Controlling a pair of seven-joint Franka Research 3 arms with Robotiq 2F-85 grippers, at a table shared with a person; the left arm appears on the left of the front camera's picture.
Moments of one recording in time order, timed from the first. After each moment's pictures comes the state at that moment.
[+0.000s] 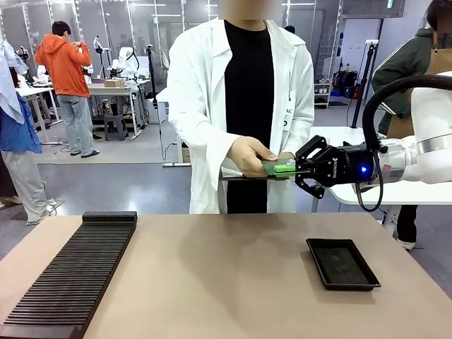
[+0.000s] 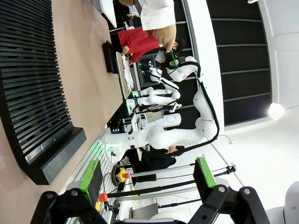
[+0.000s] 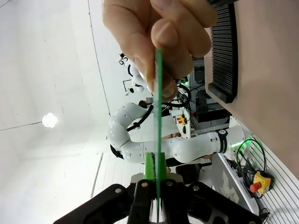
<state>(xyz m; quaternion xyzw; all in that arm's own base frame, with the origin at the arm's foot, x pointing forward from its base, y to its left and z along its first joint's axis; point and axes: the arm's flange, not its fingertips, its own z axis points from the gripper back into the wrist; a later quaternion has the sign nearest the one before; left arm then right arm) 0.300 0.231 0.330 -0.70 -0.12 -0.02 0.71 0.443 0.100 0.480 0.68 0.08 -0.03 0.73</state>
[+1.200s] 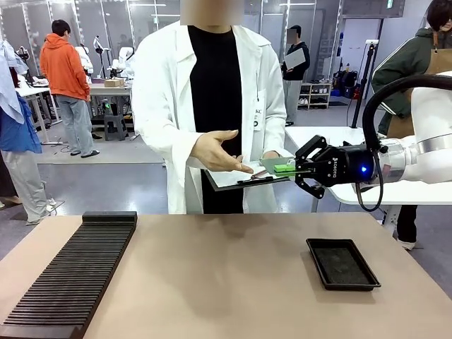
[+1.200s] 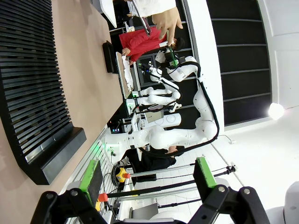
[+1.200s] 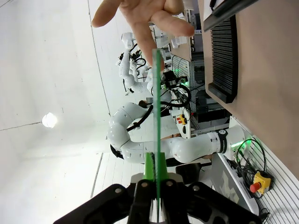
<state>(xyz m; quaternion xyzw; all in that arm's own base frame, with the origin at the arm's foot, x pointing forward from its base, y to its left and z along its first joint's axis) 0.300 0.231 0.330 -0.70 -0.12 -0.02 0.71 0.444 0.100 0.480 0.68 0.08 -0.03 0.73</state>
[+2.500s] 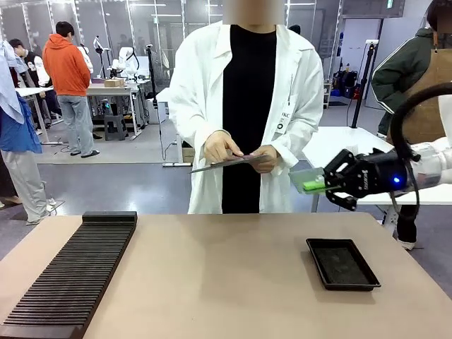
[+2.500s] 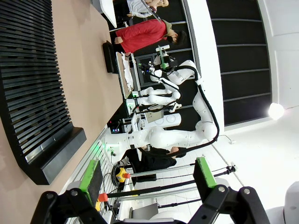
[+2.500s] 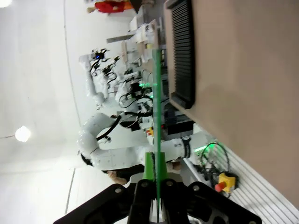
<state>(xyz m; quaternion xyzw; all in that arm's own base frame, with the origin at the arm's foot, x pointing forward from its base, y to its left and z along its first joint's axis) 0.300 0.231 0.330 -0.70 -0.12 -0.02 0.71 0.429 0.029 0.461 0.62 0.03 -0.04 0.78</state>
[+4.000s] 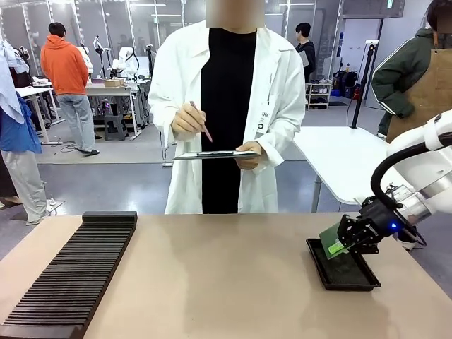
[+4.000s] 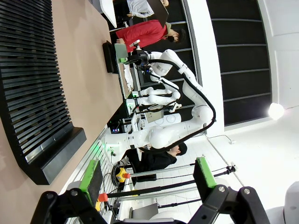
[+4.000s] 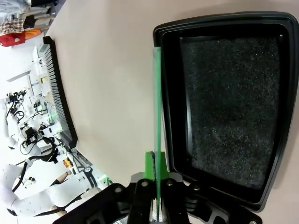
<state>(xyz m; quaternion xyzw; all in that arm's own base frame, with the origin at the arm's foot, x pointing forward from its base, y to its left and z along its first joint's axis) 0.300 0.231 0.330 -0.70 -0.12 -0.02 0.71 0.500 -0.027 0.325 0.39 0.02 -0.08 0.92</state>
